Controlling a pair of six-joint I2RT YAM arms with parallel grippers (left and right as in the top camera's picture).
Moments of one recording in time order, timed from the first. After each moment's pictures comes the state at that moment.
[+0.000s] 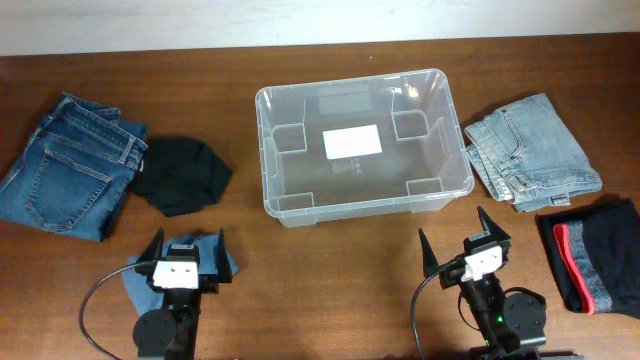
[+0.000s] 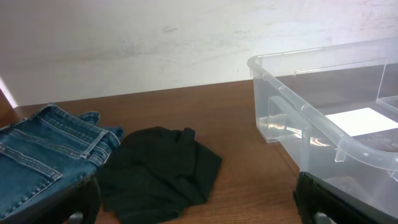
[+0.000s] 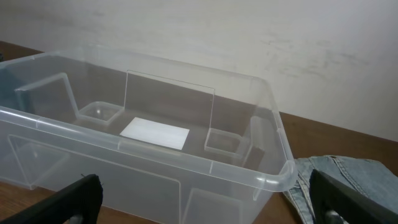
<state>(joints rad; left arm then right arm) -0.04 0.01 0.02 -0.08 -0.01 0.09 0.09 0.01 0.01 -0.06 -0.18 -0.16</state>
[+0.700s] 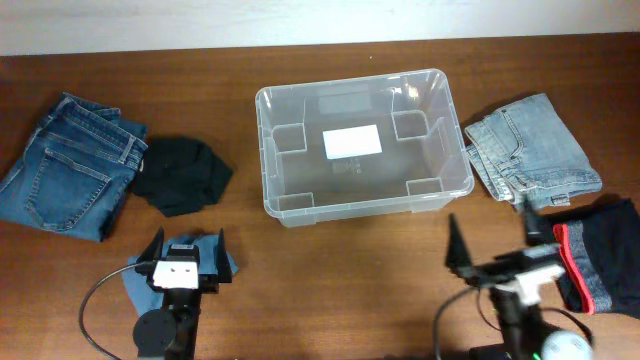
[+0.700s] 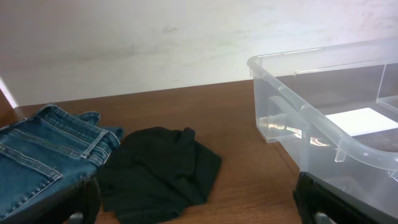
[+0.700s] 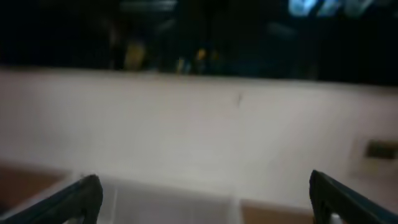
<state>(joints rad) -0.04 0.01 0.02 -0.08 -0.01 0.09 0.09 0.02 0.25 0.08 -0.09 -0.04</state>
